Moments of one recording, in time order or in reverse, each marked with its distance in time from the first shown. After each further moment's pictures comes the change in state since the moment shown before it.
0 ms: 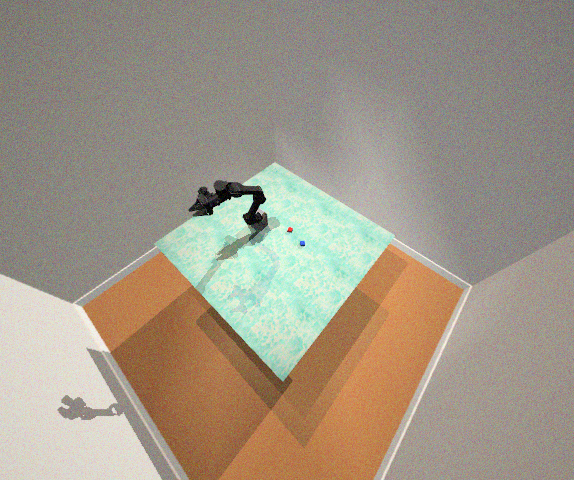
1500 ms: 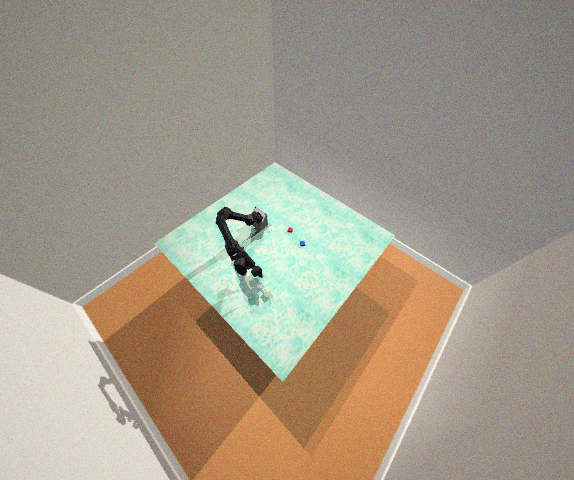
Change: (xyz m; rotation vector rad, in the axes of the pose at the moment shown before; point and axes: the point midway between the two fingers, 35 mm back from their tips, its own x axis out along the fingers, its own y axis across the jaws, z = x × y) arm -0.088 -0.265 -0.417 -0.455 1.671 -0.496
